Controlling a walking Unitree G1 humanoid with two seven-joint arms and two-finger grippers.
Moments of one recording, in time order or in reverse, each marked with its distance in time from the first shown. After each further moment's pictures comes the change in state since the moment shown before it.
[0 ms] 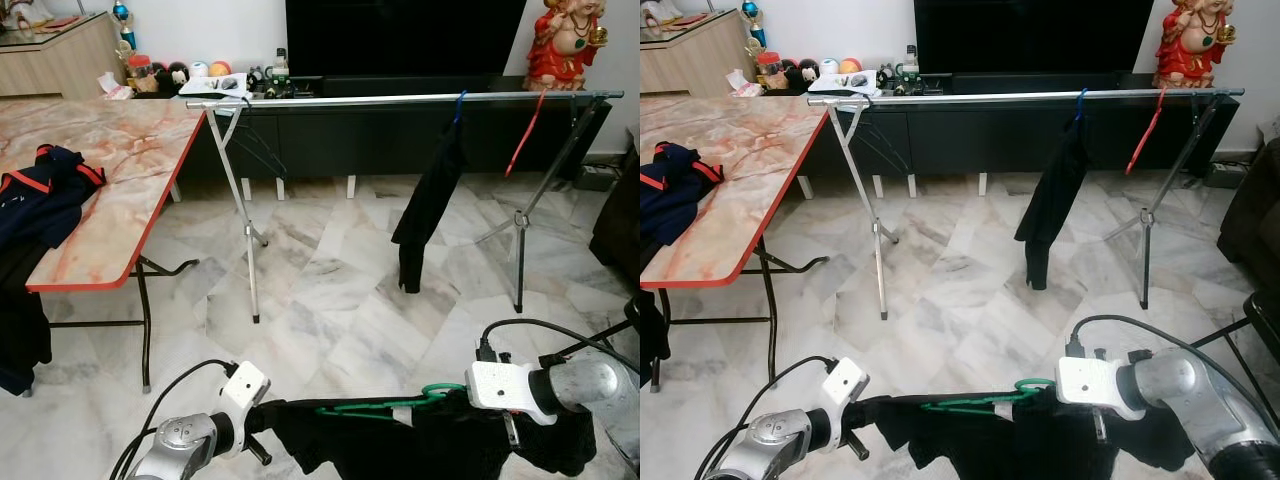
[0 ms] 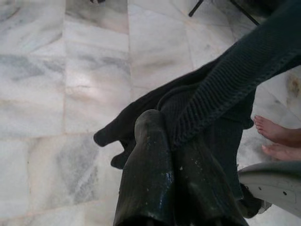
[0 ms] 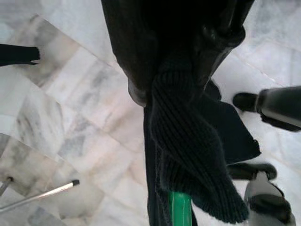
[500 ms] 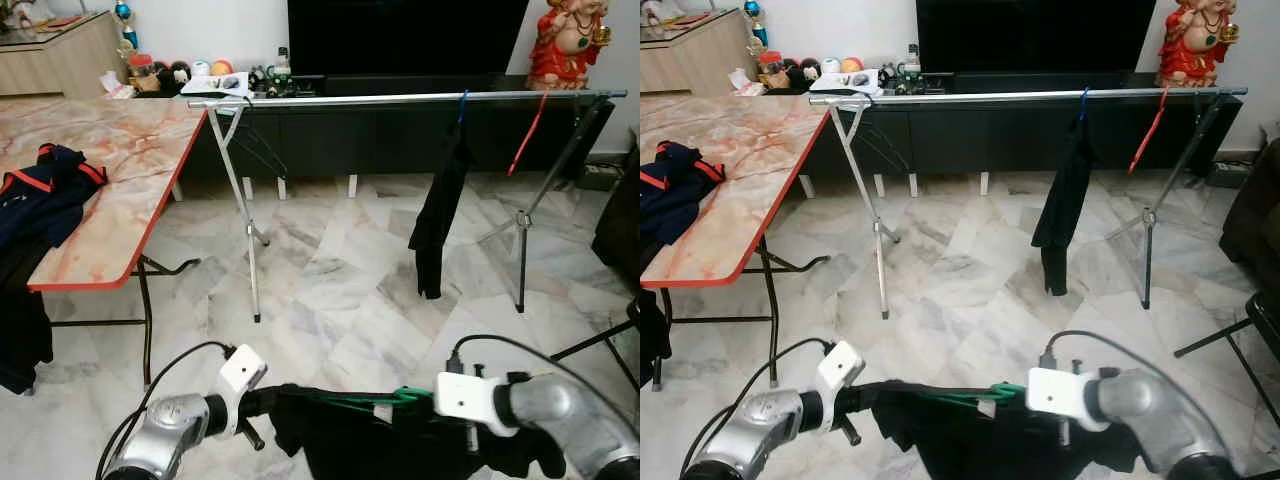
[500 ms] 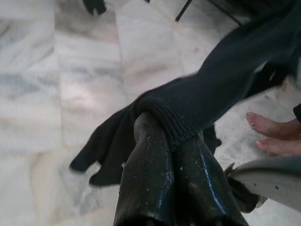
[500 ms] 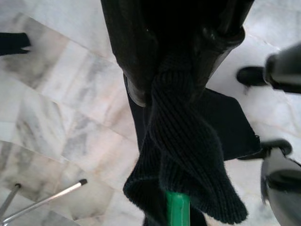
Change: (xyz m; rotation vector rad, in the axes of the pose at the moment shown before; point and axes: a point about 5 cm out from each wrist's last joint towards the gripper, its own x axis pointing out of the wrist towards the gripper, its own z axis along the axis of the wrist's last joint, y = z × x) left arm -0.010 0.007 0.033 0.077 -0.024 -0.095; right arm 0.054 0.020 0.009 0.103 -0.048 -0.063
